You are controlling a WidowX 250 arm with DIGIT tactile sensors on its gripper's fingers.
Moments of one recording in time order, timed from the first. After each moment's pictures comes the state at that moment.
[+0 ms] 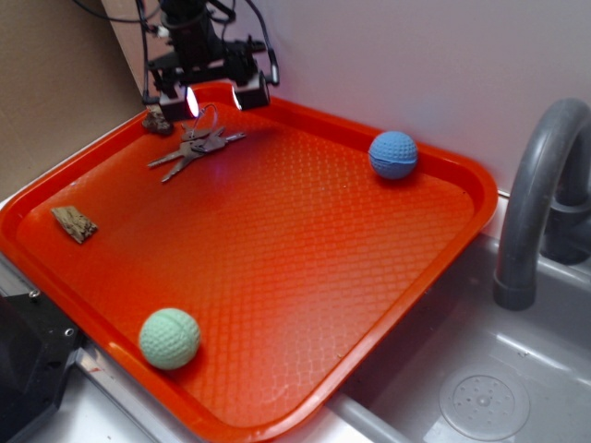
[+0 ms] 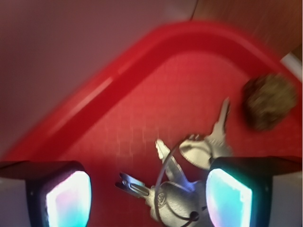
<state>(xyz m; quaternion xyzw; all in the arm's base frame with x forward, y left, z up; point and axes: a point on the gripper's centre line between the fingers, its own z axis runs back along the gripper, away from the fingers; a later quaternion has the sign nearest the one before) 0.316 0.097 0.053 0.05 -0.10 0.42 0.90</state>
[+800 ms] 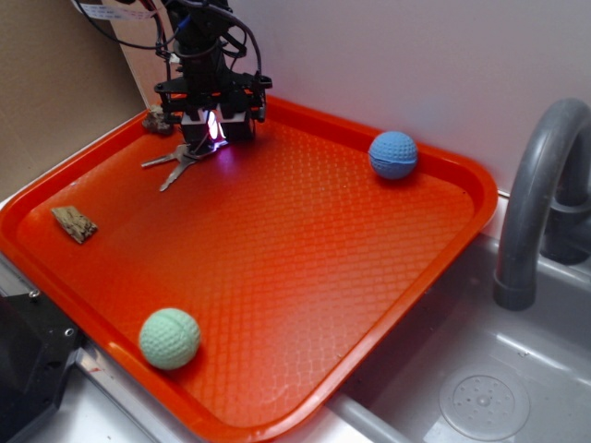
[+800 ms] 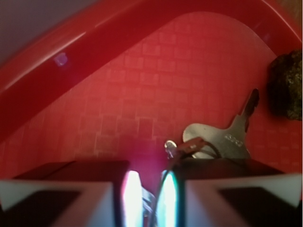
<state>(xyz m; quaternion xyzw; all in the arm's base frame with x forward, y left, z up) 0.306 0.095 0.031 0.08 -0.06 0.37 0.92</state>
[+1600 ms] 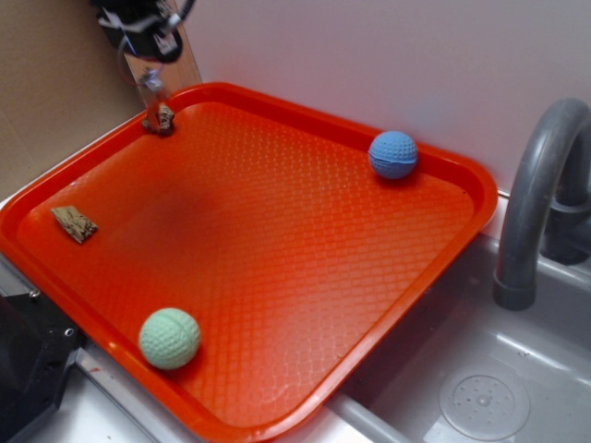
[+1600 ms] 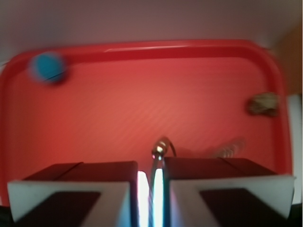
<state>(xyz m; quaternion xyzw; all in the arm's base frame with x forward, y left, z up) 0.238 0.017 0.190 -0.05 -0.06 0.01 1.00</state>
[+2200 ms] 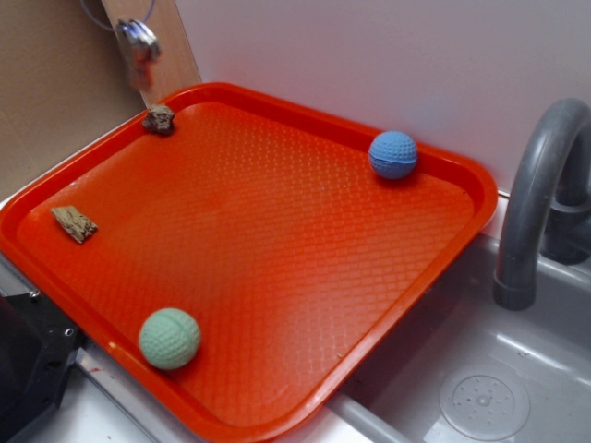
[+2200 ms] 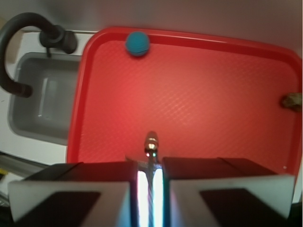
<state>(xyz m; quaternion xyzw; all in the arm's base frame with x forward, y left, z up) 0.213 -0.034 0.244 -0.05 -0.02 -0.04 1.00</state>
